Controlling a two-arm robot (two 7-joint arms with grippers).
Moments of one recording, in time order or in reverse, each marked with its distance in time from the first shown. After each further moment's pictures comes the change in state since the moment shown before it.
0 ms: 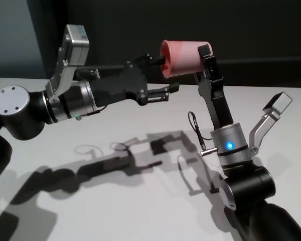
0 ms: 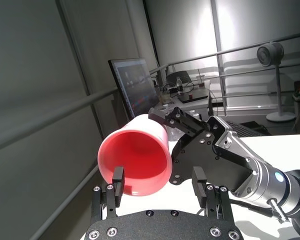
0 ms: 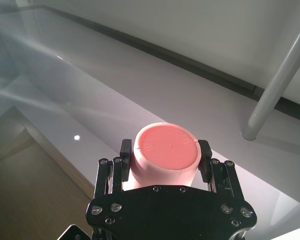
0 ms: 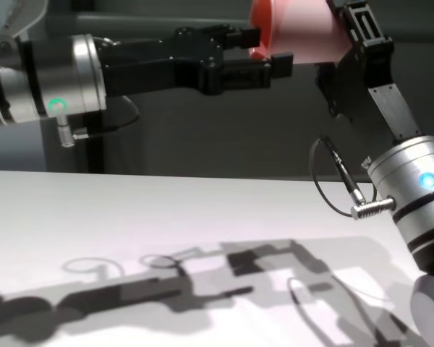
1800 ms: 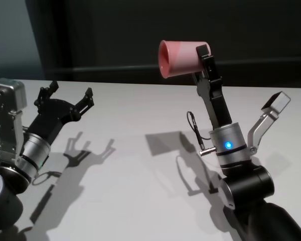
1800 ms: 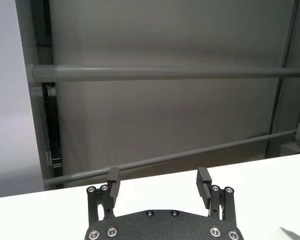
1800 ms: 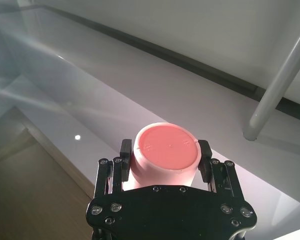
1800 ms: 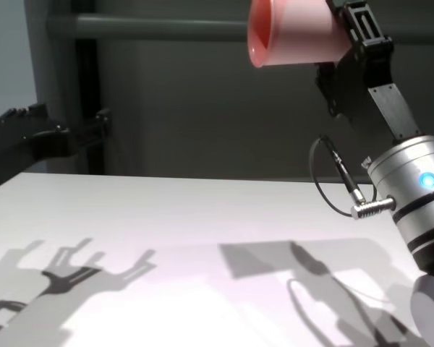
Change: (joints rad) left arm 0.522 -0.002 -0.308 -0.360 0.134 0.107 0.837; right arm 0.000 0.000 0.000 0.000 0.000 0.000 0.001
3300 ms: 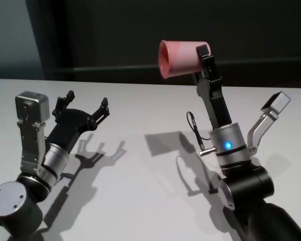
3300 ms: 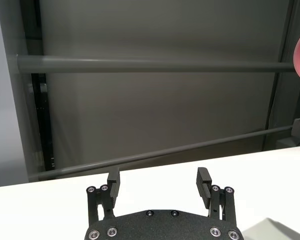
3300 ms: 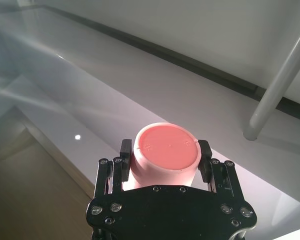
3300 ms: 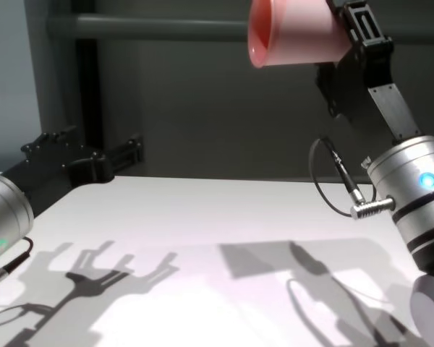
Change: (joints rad) left arm 0.008 -0.093 0.019 0.060 0.082 -0.032 -0.005; right arm 0.002 0.014 -0.017 -0.015 -0.035 -0.017 -0.029
